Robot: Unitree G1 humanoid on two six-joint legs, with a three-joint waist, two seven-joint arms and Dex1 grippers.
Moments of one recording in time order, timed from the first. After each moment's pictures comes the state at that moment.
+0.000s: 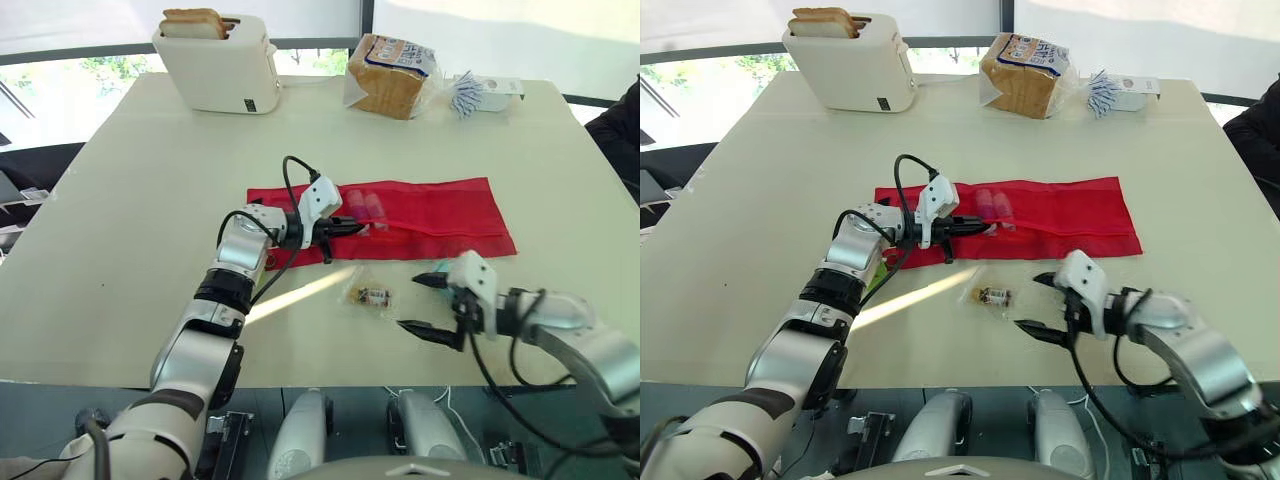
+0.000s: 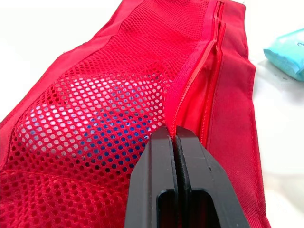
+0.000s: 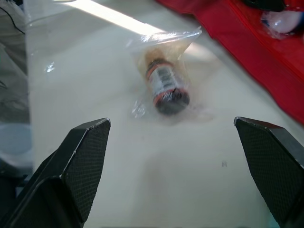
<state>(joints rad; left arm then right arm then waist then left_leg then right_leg) -0.81 0.38 -0.17 0.62 -0.09 0.12 -1.11 -0.02 -0.74 0.06 -0.58 0.46 0.63 0.87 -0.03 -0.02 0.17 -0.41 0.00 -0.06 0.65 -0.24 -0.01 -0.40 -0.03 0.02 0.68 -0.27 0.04</state>
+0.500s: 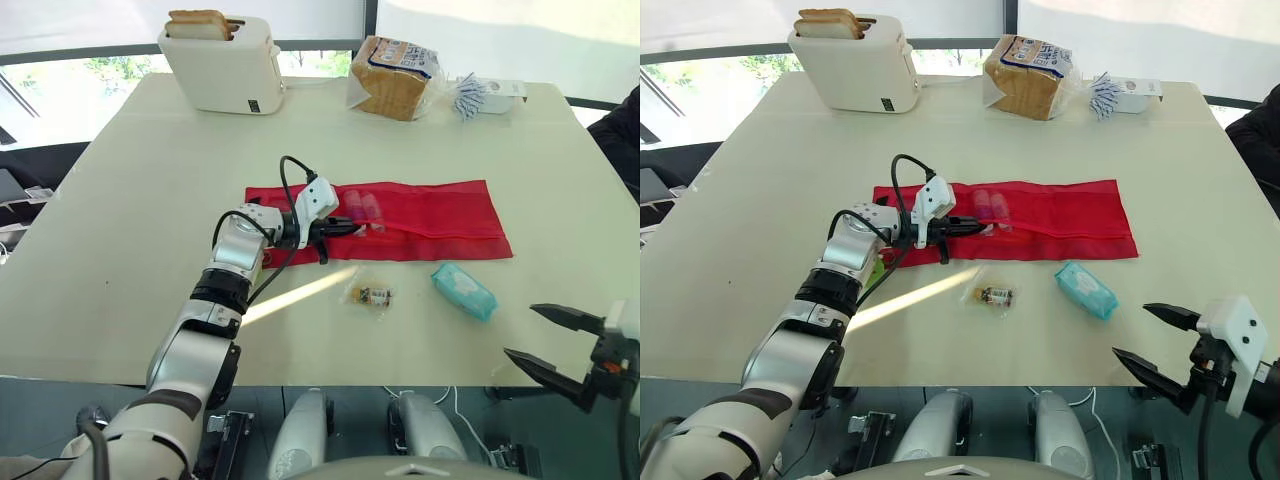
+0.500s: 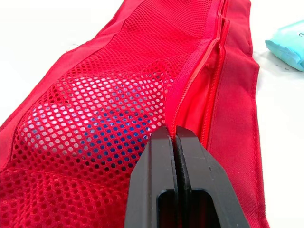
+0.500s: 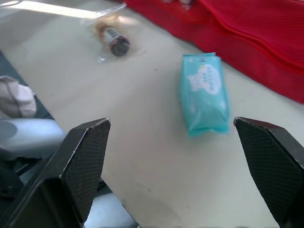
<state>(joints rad) -0.81 0.39 -0.17 0.62 -0.08 0.10 -1.13 0.63 -0.68 -0.69 -0.80 0.66 0.58 0.95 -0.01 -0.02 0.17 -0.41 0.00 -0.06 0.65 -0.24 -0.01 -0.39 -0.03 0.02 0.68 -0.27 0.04</state>
